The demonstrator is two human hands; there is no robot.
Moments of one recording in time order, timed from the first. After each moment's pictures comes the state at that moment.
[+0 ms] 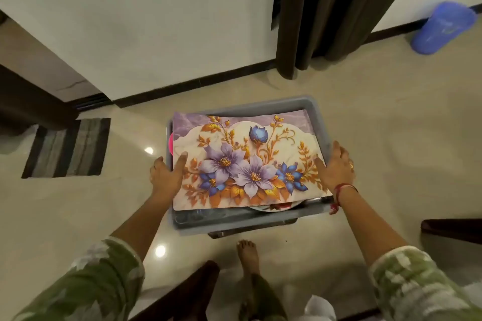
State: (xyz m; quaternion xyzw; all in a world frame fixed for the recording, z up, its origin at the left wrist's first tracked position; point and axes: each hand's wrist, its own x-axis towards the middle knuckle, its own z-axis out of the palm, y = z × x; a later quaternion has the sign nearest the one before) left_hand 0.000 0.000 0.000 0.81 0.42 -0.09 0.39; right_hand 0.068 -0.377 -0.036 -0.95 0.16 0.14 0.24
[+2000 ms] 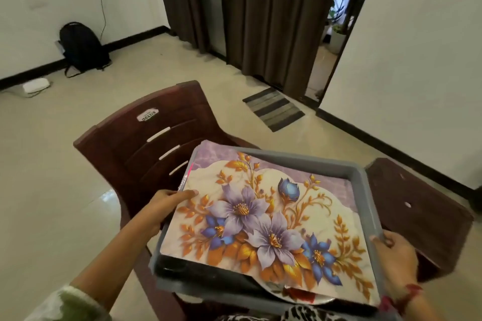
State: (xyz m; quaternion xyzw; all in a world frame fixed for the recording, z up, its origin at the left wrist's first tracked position) left_hand -0.715 0.024 0.165 0.46 0.64 0.11 0.61; right_hand -0.346 -0.236 0.130 -0.90 -0.10 0.20 0.36
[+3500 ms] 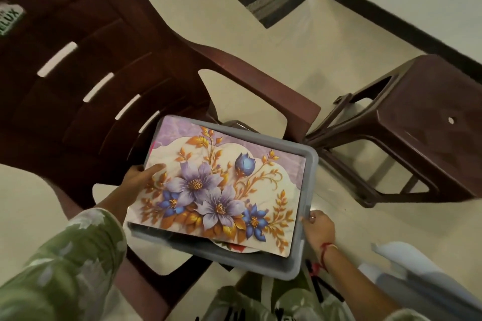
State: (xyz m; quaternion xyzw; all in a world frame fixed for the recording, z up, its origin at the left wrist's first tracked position) left_hand -0.728 0.096 -0.091 0.40 0.76 0.02 0.51; right_hand -0.421 -0.196 -0.093 -0.90 -0.12 0.39 0.13
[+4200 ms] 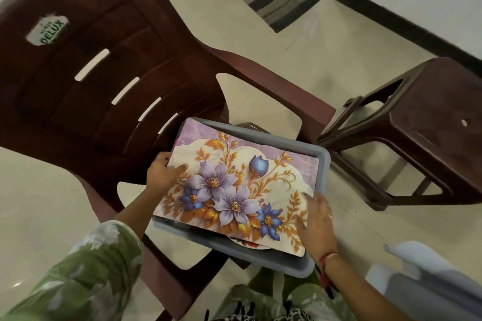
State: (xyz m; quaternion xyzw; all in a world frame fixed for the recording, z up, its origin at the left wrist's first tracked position) left_hand -0.714 0.088 -0.070 0.60 0.70 0.03 0.38; right_hand -0.461 -0.183 -0.073 -0.88 -0.35 0.30 0.11
